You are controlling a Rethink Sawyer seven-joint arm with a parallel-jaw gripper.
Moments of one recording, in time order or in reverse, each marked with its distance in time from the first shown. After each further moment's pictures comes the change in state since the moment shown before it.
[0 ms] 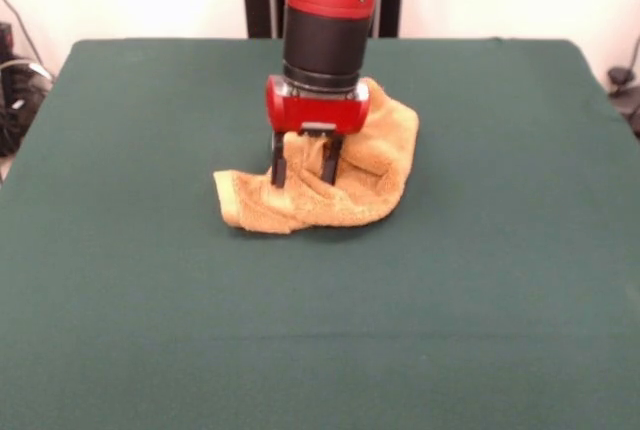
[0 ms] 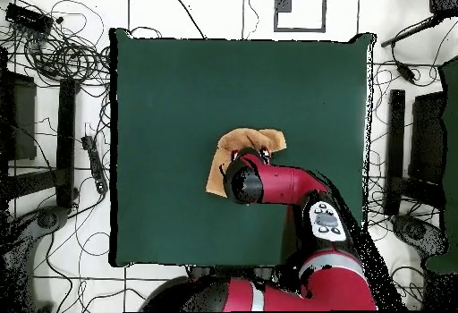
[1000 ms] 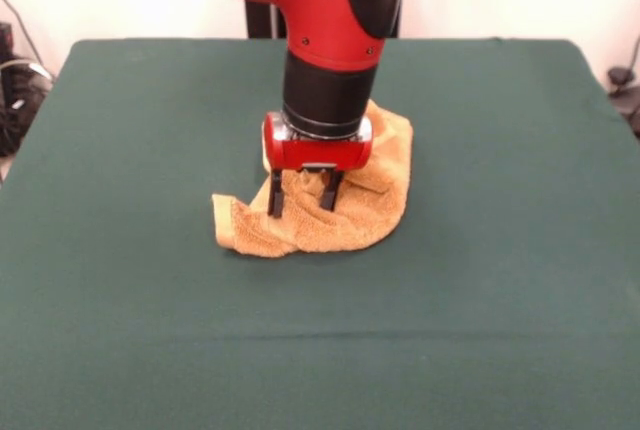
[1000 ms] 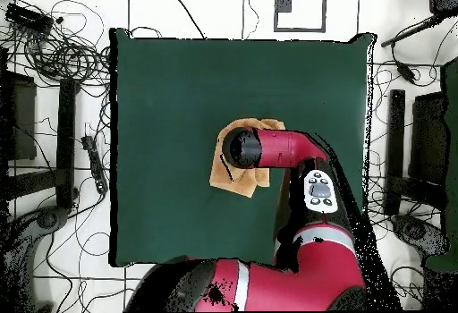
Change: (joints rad) arm 0.029 0.075 0.012 -0.251 -0.002 0.336 0.000
